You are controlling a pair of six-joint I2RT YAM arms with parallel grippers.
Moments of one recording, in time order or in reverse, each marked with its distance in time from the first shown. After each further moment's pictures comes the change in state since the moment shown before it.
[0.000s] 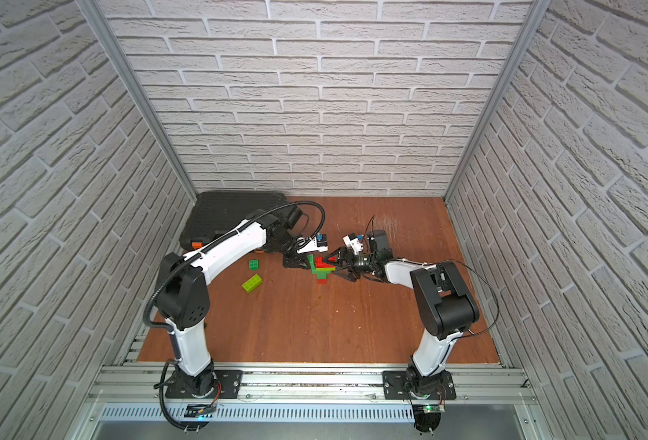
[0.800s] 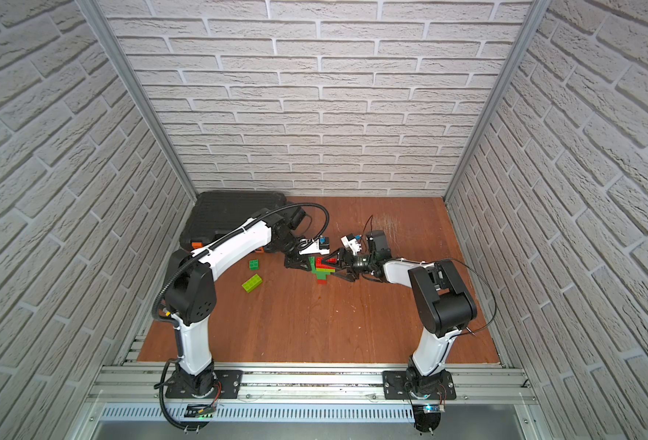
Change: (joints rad) left arm -0.007 0.053 0.048 -0.046 -0.007 0.064; right arm 0.006 0.021 0.006 0.007 -0.031 -0.033
